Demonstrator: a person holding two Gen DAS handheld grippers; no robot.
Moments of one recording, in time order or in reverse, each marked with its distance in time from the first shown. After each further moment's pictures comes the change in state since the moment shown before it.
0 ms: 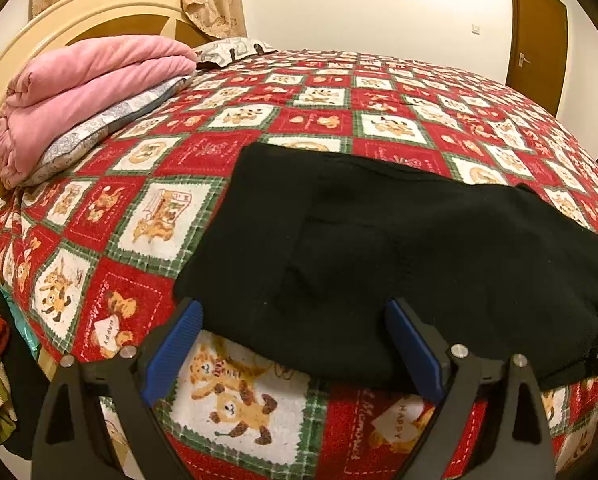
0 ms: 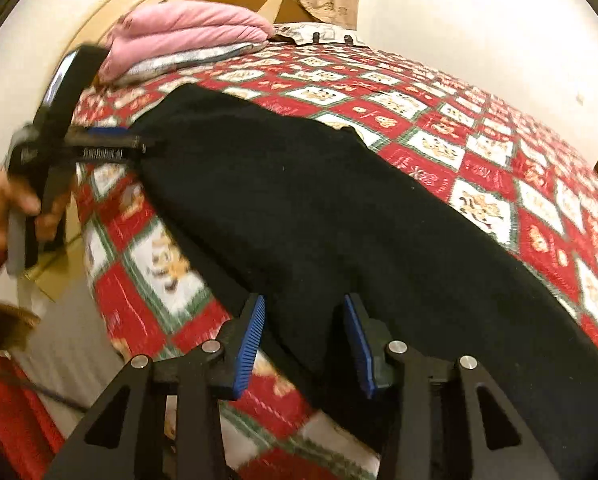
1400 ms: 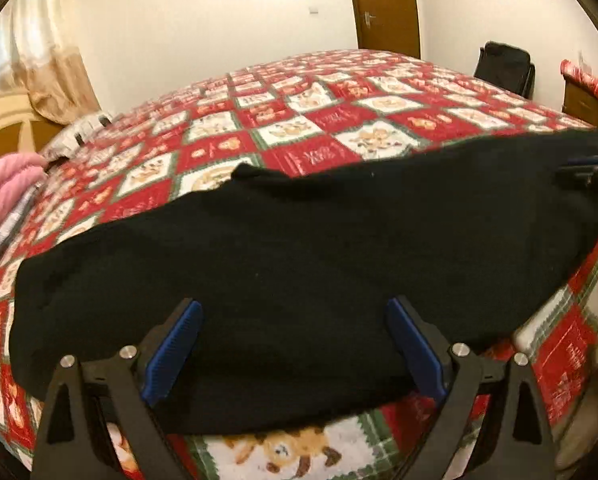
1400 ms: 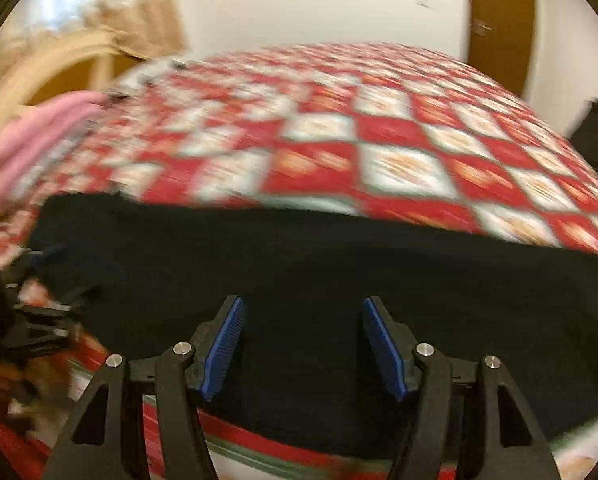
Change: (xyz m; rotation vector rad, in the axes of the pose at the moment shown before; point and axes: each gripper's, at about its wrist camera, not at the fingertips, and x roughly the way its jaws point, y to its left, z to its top) left arm -0.039 -0.165 -0.032 0.410 -0.117 -0.304; right arm -0.084 -0.152 -0.073 0.549 0.031 -0.281
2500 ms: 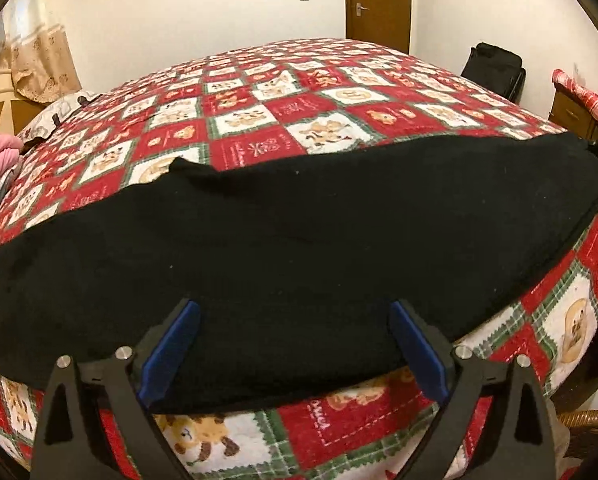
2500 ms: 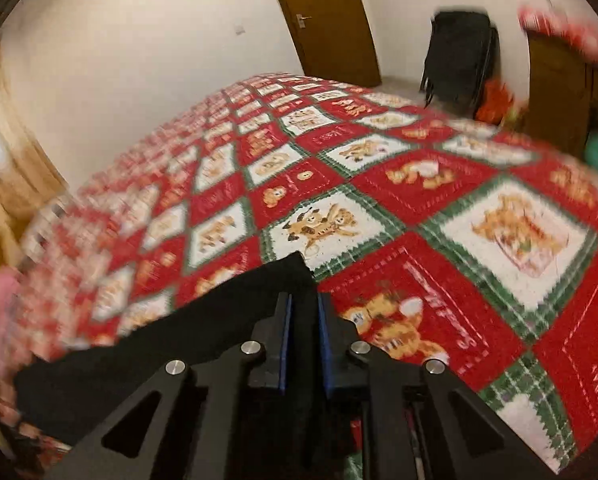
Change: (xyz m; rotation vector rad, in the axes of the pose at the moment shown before) left arm 0.002 -0.038 0.012 -0.023 0.102 -0.090; right arm -0.080 -0.318 -0.021 0.554 -0.174 -0.074
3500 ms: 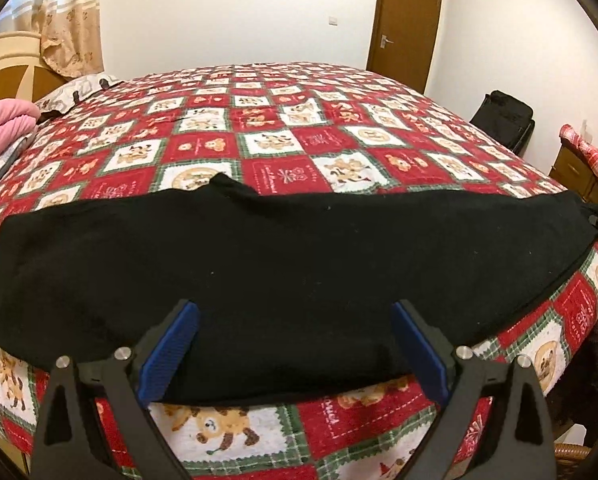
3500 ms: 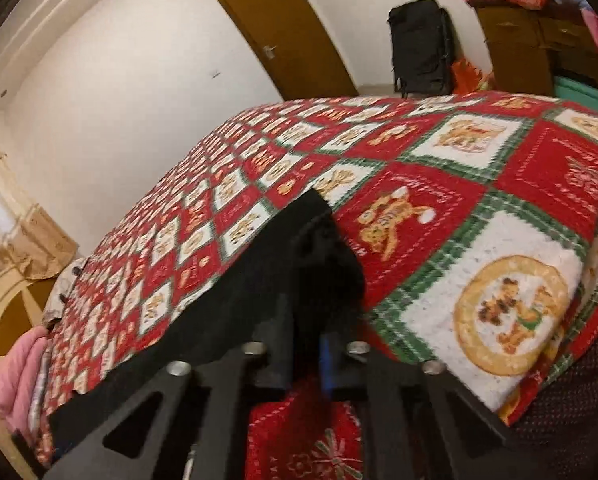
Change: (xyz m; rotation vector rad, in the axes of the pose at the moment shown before) left arm -0.020 0.030 0.003 -0.161 -0.076 -0.047; right arm -0.043 0.025 -0.067 0.157 -0.118 0.009
